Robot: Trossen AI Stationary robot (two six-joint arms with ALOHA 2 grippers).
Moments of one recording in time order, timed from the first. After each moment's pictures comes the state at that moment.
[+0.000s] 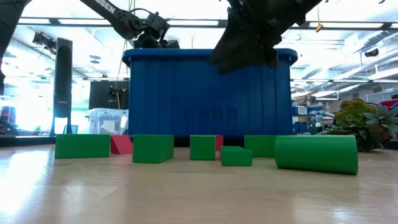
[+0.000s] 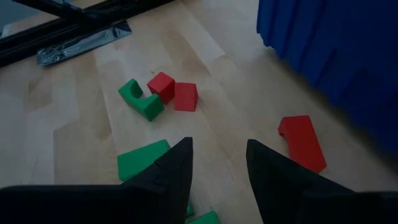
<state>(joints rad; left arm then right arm) 0.83 1.73 1.45 -0.07 -0.16 0.25 0.33 1.63 1.04 -0.10 0.53 0.60</state>
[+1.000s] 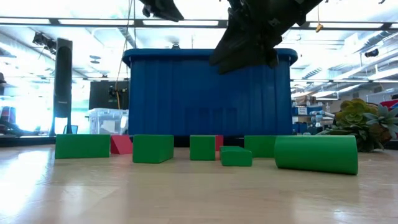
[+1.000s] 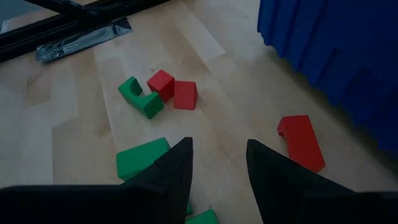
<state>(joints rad) 0.44 1.32 1.44 -0.39 -0.23 0.31 0.33 1.63 1.04 -0.11 0.53 0.59</state>
